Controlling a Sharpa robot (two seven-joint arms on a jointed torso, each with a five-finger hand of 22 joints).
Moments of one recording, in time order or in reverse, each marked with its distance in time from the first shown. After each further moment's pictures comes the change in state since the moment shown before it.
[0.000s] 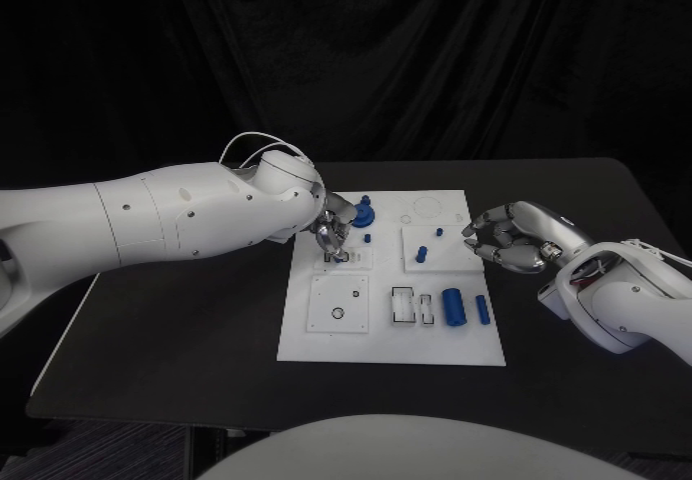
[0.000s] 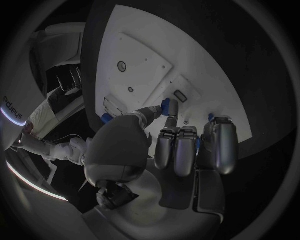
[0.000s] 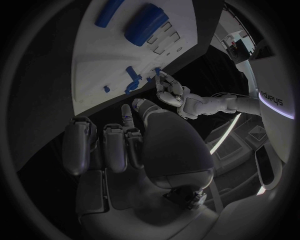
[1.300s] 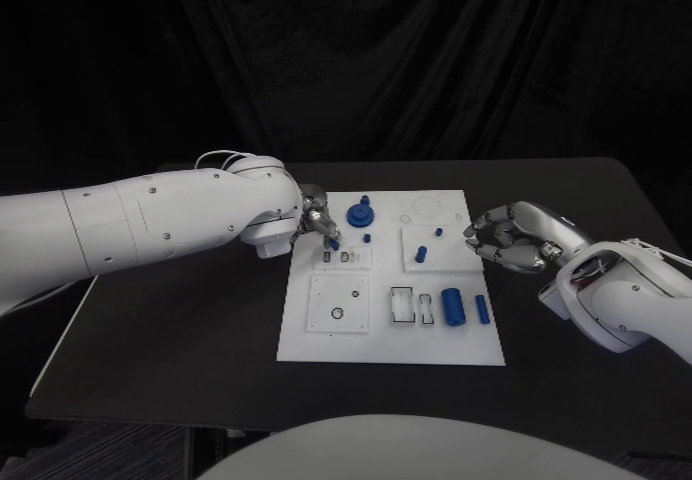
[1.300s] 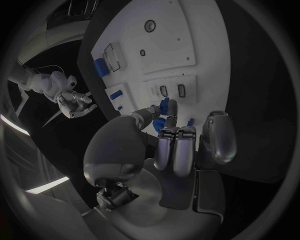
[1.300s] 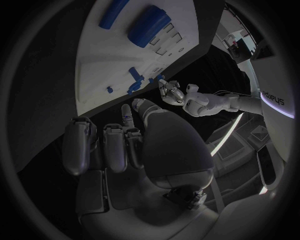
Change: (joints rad) left arm -0.001 -0.078 0.000 0.083 0.547 -0.352 -0.403; left_hand -0.086 0.015 0.035 -0.029 0.023 -0.004 -0.012 0.043 0.064 0.001 -0.021 0.000 0.000 0.002 -0.020 0.000 0.000 0.024 -0.032 -0.021 -0.105 0.001; right arm 0.000 0.000 0.000 -0.006 0.005 0.006 -0.016; right_hand 0.000 0.000 0.003 -0.003 0.004 0.000 0.000 0.000 0.000 0.000 0.000 0.000 0.000 0.000 0.000 0.000 0.000 0.000 0.000 0.000 0.000 0.001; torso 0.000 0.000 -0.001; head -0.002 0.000
